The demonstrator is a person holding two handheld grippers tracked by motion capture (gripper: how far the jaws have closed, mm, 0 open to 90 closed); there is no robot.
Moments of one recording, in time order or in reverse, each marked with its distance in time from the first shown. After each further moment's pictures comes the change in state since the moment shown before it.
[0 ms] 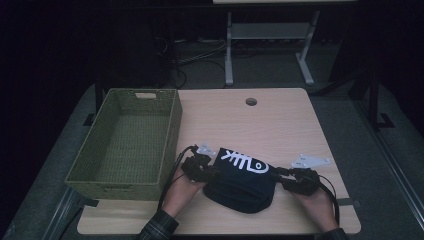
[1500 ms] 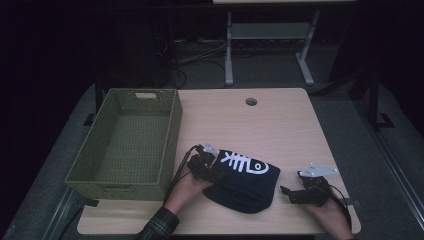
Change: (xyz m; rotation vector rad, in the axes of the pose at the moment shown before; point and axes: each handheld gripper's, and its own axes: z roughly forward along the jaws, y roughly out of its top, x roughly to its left) left arm 0.014 -0.004 0.039 0.045 0.016 -0.017; right arm -0.008 -0.032 -0.010 0.084 -0.134 0.020
